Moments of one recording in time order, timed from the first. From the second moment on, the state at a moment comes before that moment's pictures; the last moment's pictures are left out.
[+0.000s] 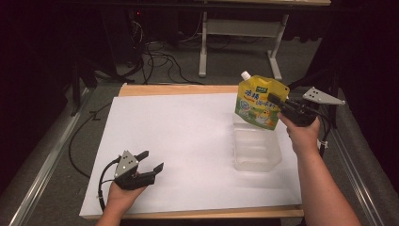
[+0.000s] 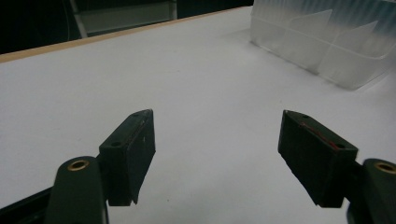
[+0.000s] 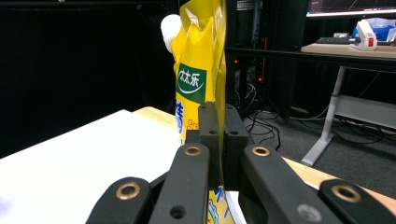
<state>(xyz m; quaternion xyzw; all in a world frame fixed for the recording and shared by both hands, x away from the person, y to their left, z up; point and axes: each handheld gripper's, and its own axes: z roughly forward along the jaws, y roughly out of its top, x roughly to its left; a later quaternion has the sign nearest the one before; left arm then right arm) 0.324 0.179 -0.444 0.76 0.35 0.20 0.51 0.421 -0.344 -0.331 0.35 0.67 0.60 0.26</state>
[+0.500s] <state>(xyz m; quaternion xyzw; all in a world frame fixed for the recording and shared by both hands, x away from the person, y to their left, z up) 0.325 0.179 -0.446 0.76 0.35 0.20 0.50 0.439 -0.349 -0.346 0.36 0.68 0.59 0.25</state>
